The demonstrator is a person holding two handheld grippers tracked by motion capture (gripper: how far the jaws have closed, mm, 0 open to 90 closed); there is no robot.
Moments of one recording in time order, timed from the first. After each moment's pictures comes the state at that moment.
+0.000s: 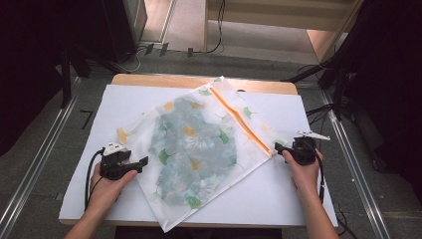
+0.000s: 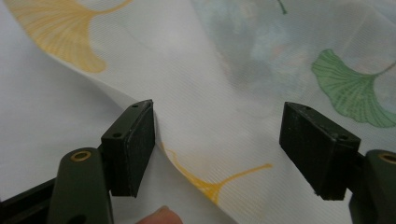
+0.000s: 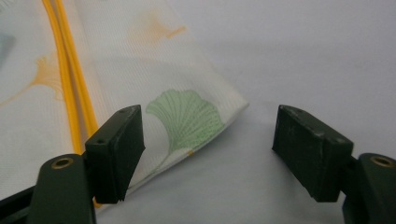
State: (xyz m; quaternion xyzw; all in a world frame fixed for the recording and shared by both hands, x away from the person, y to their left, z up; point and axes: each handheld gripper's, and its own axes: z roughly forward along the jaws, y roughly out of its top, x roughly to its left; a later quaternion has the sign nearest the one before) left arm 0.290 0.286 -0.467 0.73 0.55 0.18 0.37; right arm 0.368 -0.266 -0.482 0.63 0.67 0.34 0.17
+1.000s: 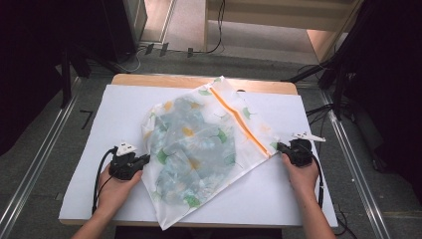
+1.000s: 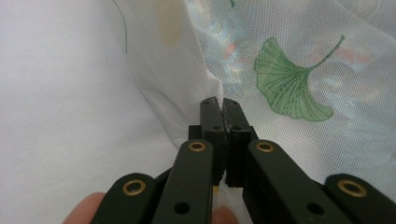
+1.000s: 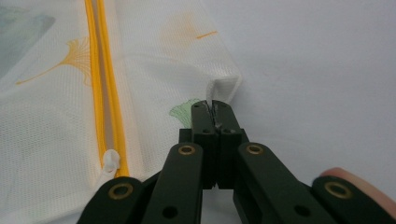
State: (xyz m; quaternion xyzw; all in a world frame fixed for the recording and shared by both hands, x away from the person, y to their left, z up) left arm 0.292 0.265 -0.461 0.76 0.52 0.17 0.35; right arm 0.359 -0.256 -0.481 0.58 0.70 0.37 0.18
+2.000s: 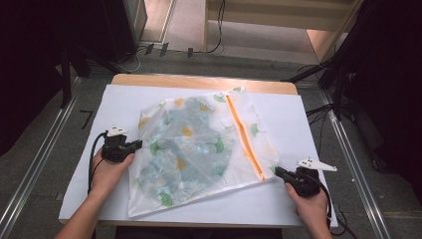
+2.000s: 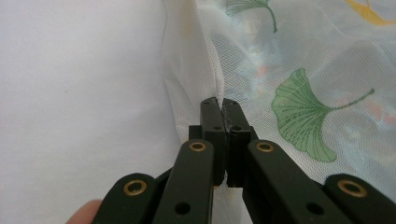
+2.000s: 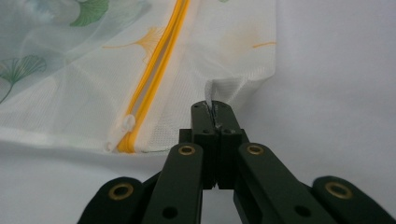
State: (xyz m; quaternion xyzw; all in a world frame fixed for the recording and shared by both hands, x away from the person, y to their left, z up) left arm 0.336 0.294 -0.450 0.74 0.54 0.18 0.36; right arm 0.265 -0.251 -0.466 0.52 0.73 0.41 0.13
